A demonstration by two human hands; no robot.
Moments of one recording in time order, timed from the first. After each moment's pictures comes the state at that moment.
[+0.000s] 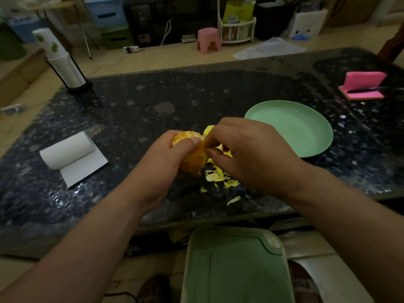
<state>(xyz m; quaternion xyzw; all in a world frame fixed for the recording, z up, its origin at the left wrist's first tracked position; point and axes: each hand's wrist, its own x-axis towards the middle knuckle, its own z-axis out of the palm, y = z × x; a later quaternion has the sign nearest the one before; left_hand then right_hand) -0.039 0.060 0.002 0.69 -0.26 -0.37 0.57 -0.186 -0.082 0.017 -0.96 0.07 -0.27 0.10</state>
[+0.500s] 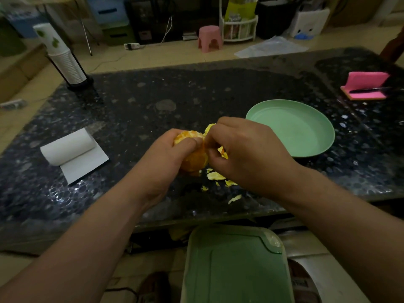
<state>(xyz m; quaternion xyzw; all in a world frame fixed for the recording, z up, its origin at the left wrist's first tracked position) -0.041 0.060 0.007 0.70 -0.26 -0.37 0.56 -0.179 -0.073 0.014 -0.95 0.09 -0.28 0.08</state>
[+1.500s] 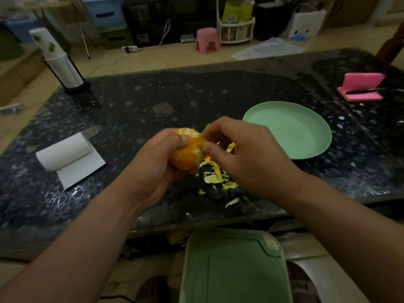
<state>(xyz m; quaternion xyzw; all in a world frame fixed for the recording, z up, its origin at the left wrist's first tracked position) -0.032 0.060 0.003 0.60 -0.21 -0.42 0.65 -0.188 -0.077 0.012 -0.91 0.14 -0.28 0.27</state>
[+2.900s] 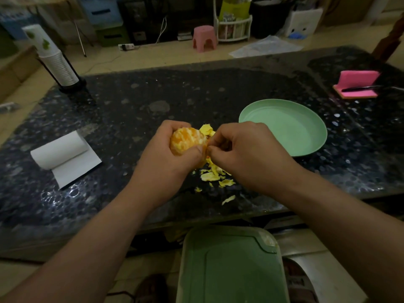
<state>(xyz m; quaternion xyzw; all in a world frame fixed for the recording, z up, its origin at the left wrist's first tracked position) -0.052 0.061 0.004 0.76 -0.38 -0.19 0.50 -0.192 -0.077 0.016 -0.91 0.22 -0.22 0.27</state>
